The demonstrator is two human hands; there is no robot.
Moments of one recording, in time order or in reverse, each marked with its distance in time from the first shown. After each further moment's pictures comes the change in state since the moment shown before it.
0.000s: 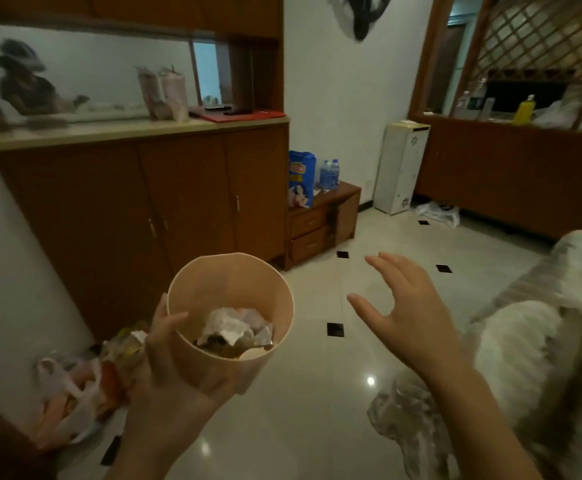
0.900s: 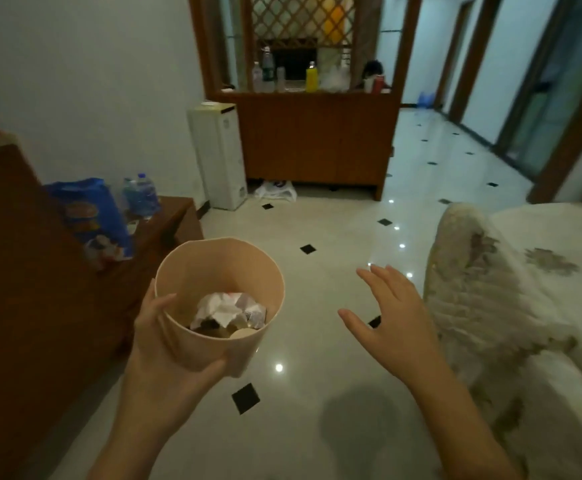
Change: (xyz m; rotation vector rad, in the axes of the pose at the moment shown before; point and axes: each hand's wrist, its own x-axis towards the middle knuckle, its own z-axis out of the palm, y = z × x) left_hand 0.417 -0.030 0.400 -0.345 -0.553 0.357; right_hand 0.267 0.267 0.133 -0.258 0.221 0.626
